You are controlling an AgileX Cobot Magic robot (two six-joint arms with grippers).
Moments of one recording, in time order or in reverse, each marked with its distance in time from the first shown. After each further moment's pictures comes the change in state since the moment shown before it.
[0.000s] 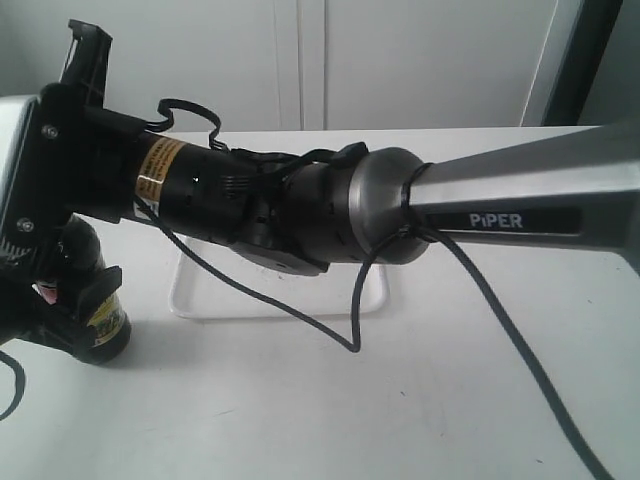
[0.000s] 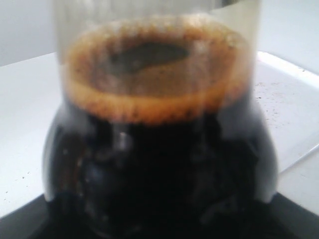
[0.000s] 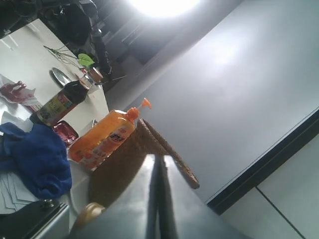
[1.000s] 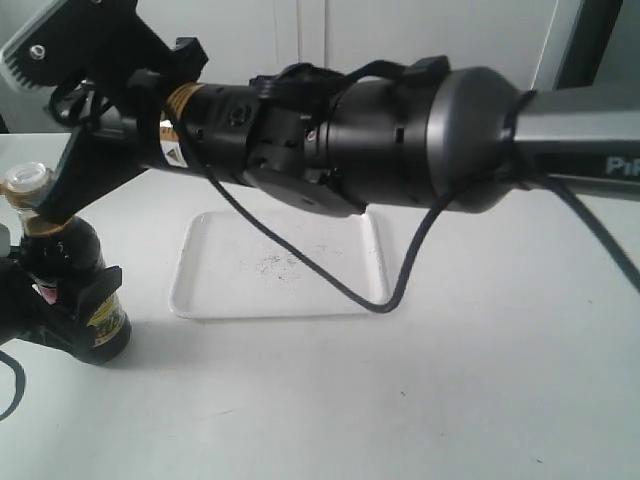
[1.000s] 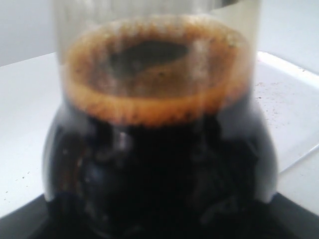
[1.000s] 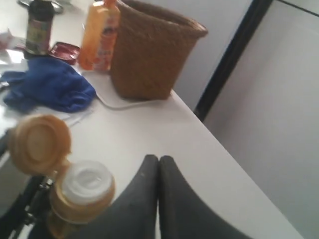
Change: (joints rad) left arm 0.000 0.000 0.000 0.000 0.000 0.000; right arm -0.008 -0.168 -0.018 -0.006 0.669 0.597
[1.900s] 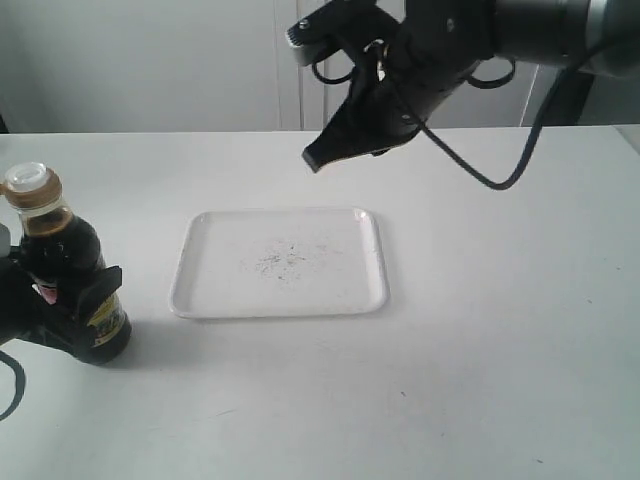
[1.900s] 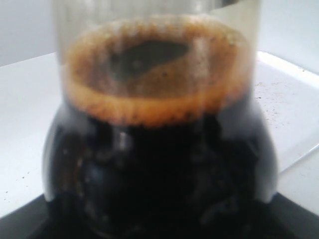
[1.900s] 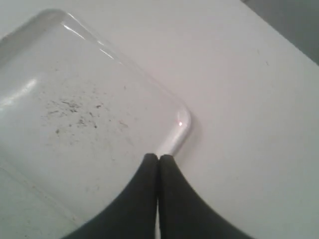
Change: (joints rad) left arm 0.000 0.000 0.000 0.000 0.000 0.000; right arm -0.352 -0.050 -0.103 0.429 0.903 -0.355
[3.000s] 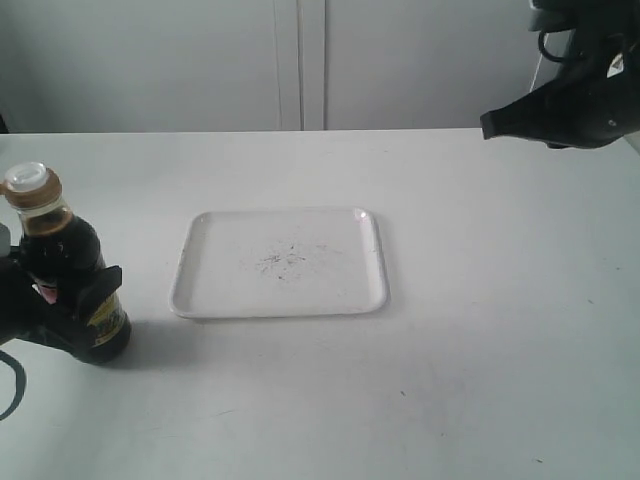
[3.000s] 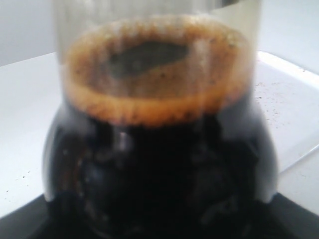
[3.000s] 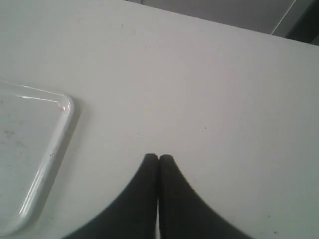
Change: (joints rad) left arm 0.000 0.000 0.000 -0.006 0.000 0.000; right arm -0.377 -0.311 0.412 0.160 -0.298 0.011
